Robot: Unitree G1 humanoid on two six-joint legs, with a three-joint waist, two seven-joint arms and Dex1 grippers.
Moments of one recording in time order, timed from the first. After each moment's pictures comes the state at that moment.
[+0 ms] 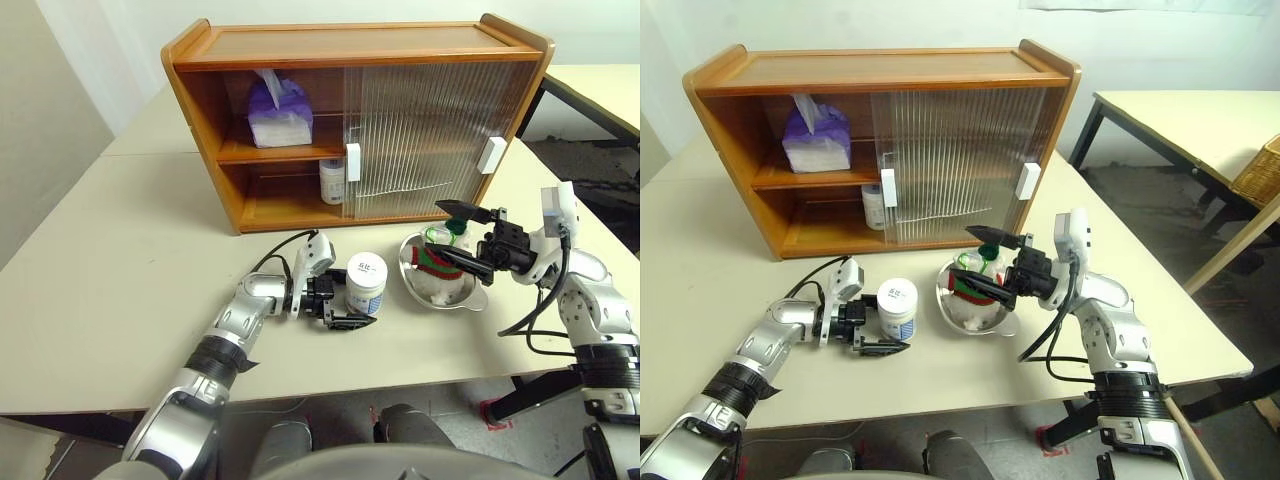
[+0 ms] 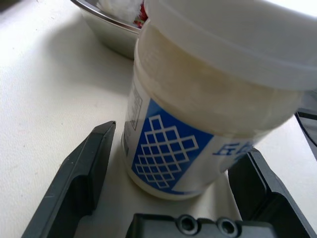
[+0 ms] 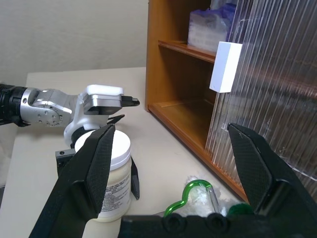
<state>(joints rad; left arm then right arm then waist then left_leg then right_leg) -0.35 0.30 -0.30 0.44 -0.15 0.03 -1.16 -0.27 -0.52 -0.11 0.12 0.58 0.06 1.26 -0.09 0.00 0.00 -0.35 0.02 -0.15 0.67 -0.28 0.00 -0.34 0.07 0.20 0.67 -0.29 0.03</state>
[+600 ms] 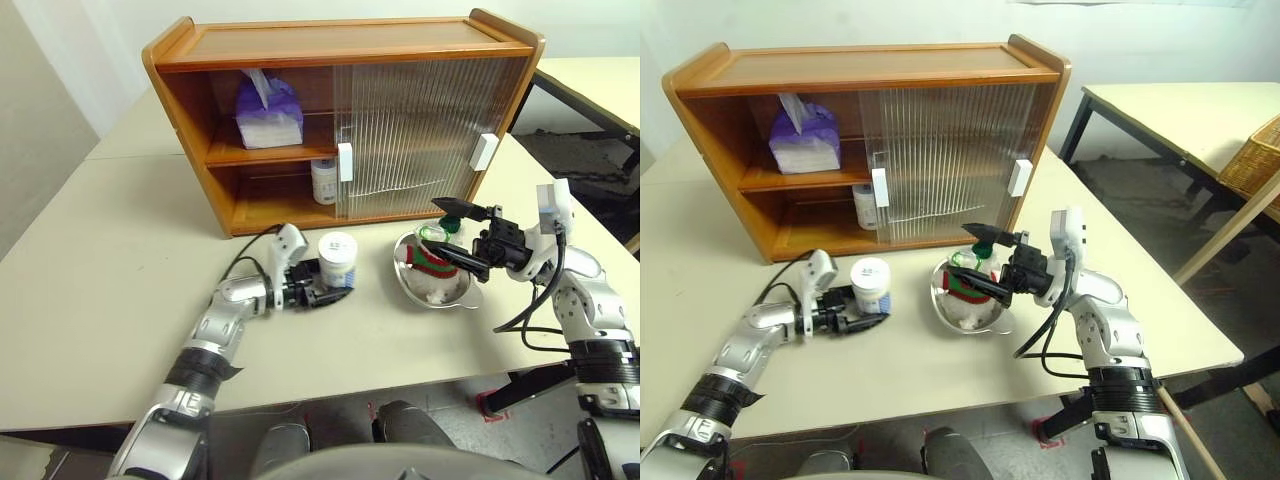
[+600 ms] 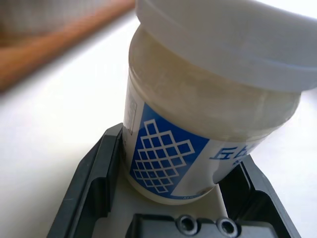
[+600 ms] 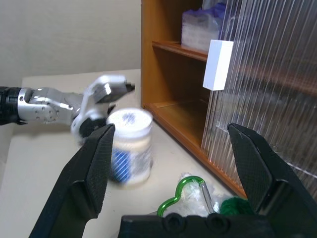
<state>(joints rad) -0.27 0.36 -0.11 0.35 -0.18 0.07 -0.89 -0.30 -0.49 -0.10 0.16 0.58 0.06 1.27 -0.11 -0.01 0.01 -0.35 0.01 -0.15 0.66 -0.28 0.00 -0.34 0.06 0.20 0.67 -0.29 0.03</state>
